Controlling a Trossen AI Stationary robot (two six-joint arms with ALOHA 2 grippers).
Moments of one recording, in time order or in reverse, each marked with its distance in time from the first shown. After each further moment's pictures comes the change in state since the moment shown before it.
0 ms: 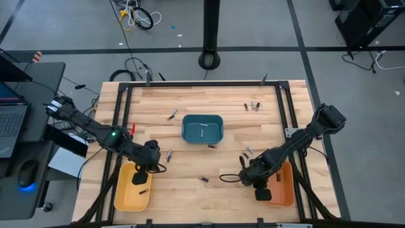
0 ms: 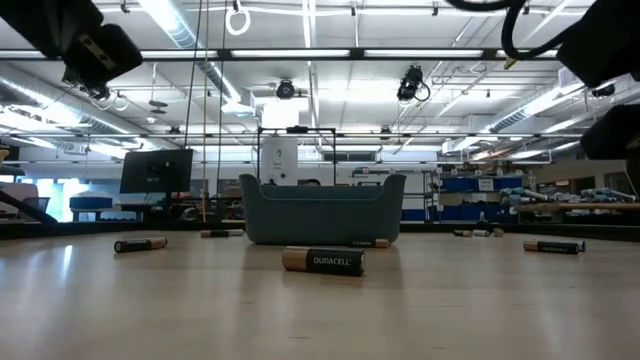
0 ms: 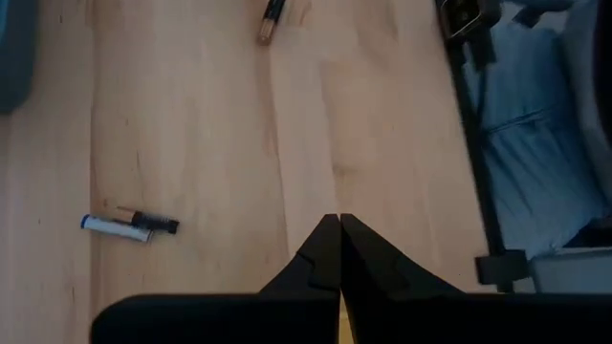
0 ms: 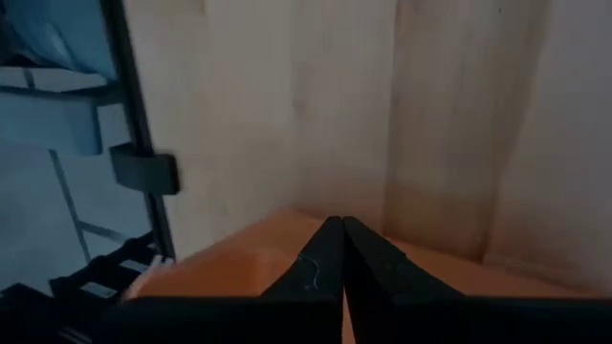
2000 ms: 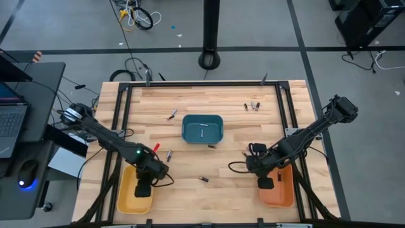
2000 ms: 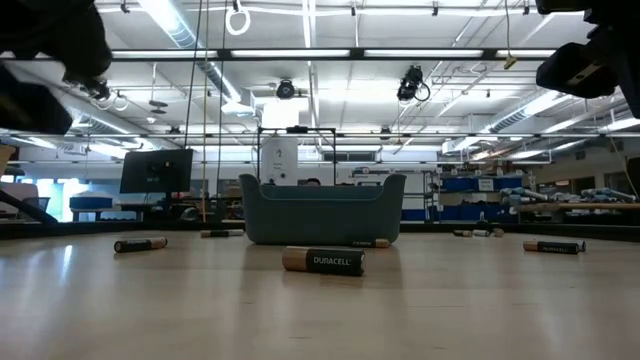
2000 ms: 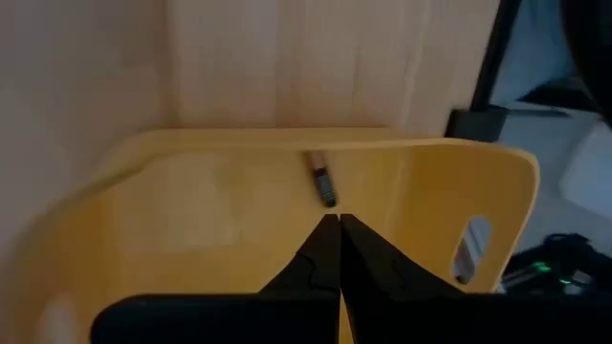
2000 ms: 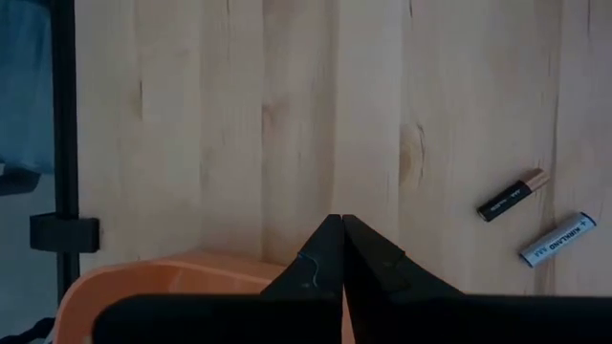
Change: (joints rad) left arm -0.026 0.358 0.094 -0.181 0.397 -0.143; right arm 0.000 -0.250 -0.002 -0.127 0.395 -0.043
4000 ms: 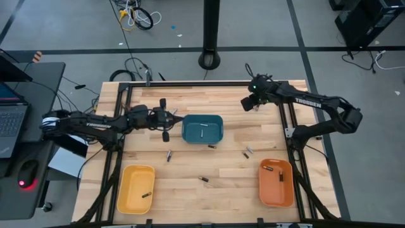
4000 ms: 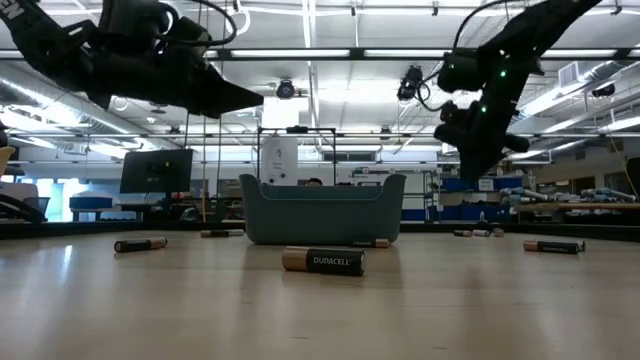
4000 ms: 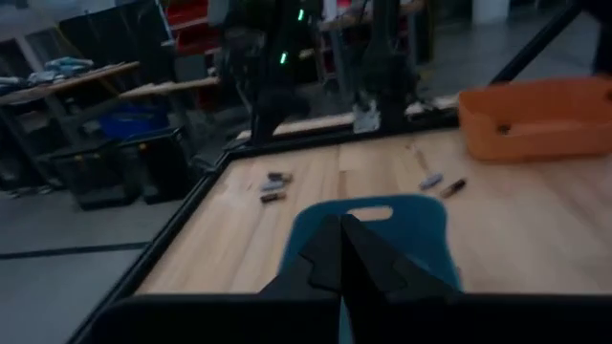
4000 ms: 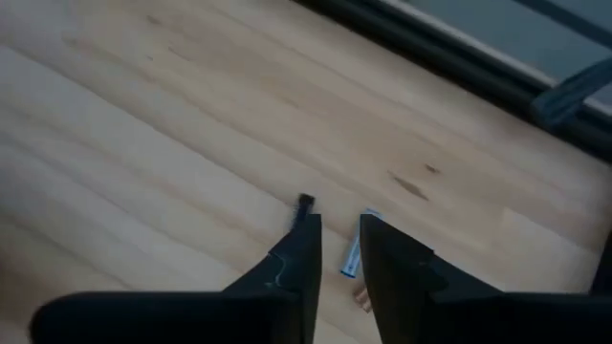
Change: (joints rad) left arm 0.762 -0.326 -0.602 1.550 -0.331 0.825; right arm -1.239 -0.029 -0.126 0.224 0.208 -0.241
